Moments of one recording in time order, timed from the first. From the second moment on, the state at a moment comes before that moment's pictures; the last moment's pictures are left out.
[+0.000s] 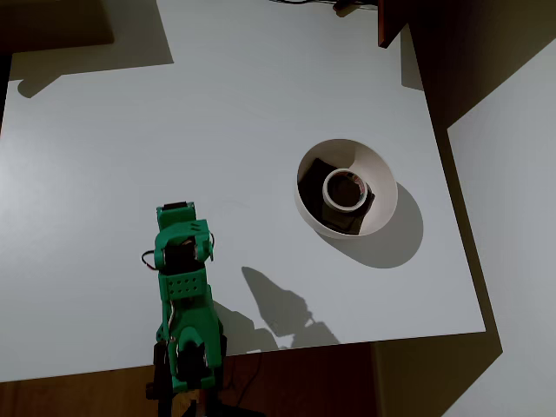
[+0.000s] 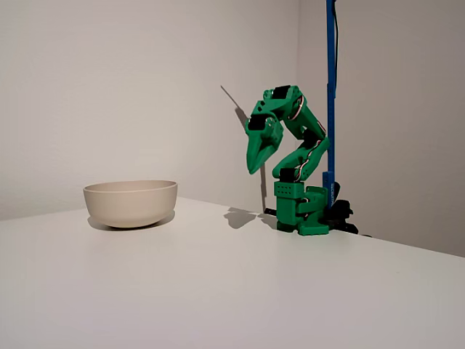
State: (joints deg) arm -3.7 159.7 129.3 76.8 0.3
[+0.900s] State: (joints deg) arm -2.4 194.0 165.5 72.9 -1.1
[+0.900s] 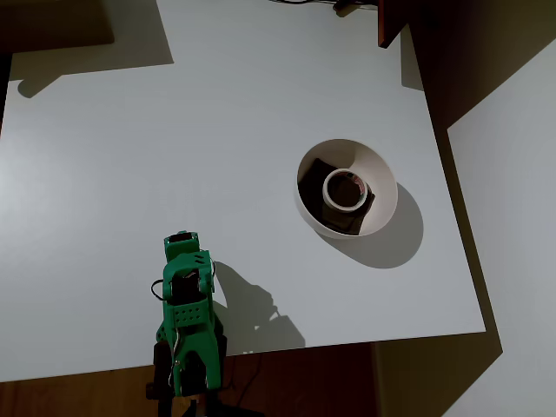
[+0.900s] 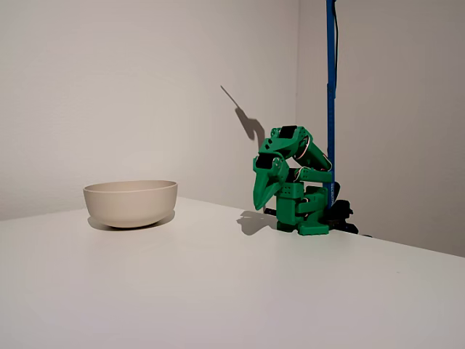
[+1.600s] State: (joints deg) arm -2.0 194.0 167.7 78.0 -1.7
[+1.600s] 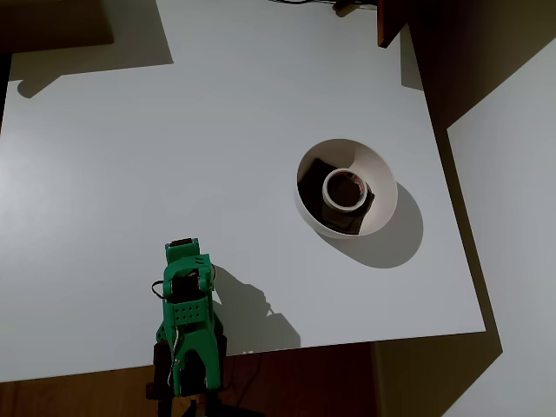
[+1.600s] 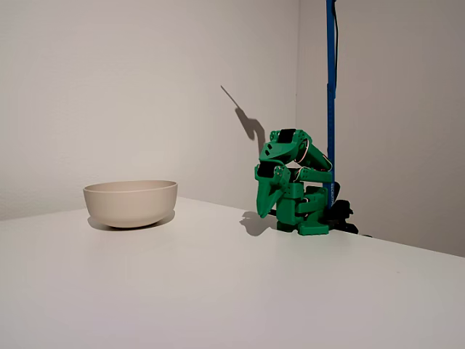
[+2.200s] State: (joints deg) arm -2.0 194.0 167.7 78.0 -1.7
